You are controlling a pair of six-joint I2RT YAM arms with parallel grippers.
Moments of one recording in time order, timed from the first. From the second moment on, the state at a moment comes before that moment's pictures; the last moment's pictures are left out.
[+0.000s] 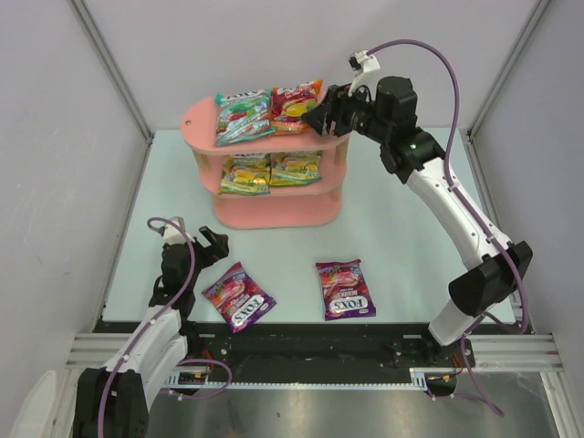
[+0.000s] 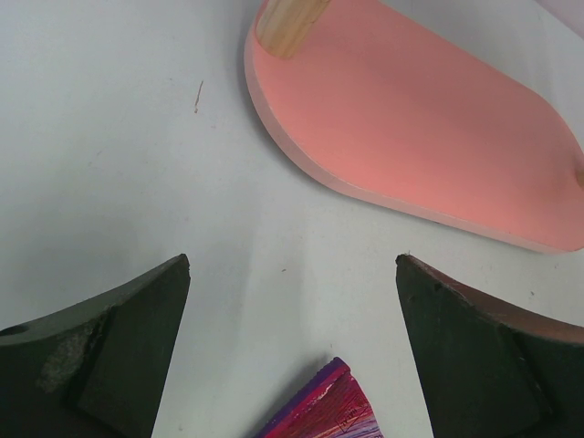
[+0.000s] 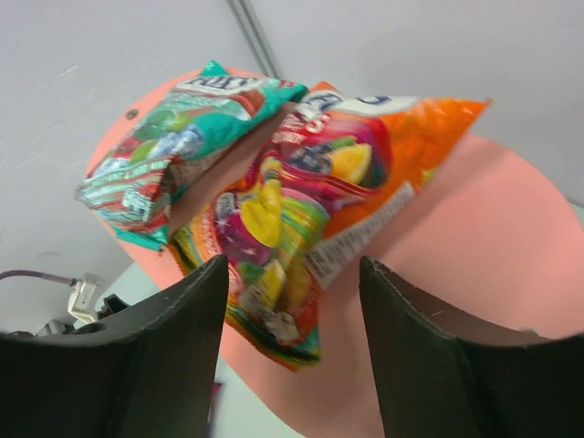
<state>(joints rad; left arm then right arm) -0.09 0.75 0.12 0.29 -0.04 -0.52 0.49 1.65 1.82 -0.23 -0.34 0.31</state>
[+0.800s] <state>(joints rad) -0.09 0.75 0.12 0.29 -0.04 -0.52 0.65 1.15 1.27 -0.16 -0.18 0.19</state>
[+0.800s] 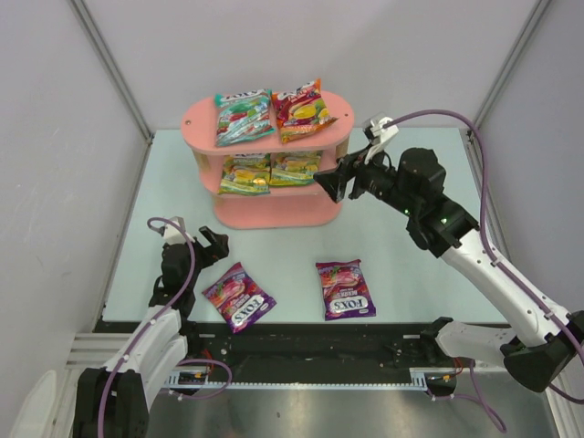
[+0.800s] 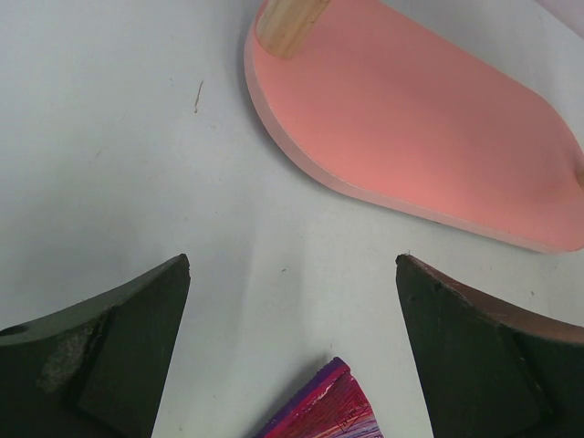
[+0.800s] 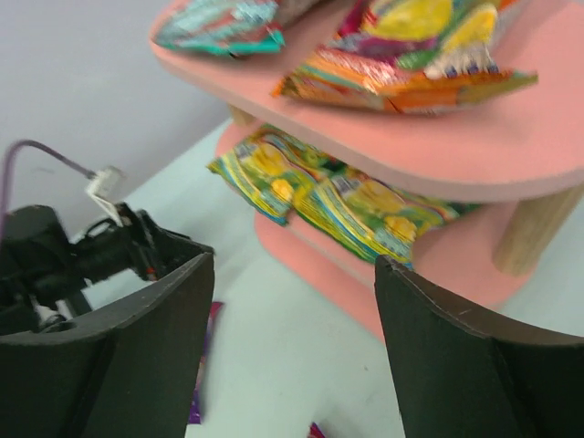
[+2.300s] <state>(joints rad) -0.09 0.75 0.12 0.29 -0.04 -0.52 0.60 1.58 1.66 -0.12 0.09 0.09</state>
